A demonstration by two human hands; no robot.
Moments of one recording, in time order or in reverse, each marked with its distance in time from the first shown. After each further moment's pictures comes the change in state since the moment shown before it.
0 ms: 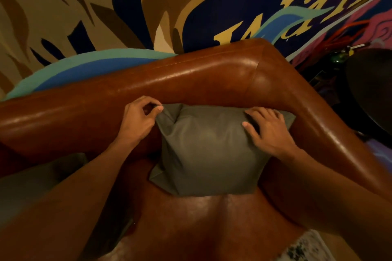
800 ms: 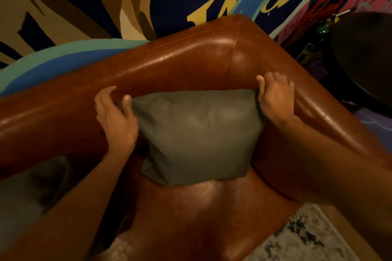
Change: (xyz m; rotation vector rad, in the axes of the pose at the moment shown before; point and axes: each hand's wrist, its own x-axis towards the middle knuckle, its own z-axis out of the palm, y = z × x) left_hand -0.035 0.029 0.031 0.117 0.339 -0.174; right_hand 0.015 0.049 -0.004 -0.006 0.332 0.364
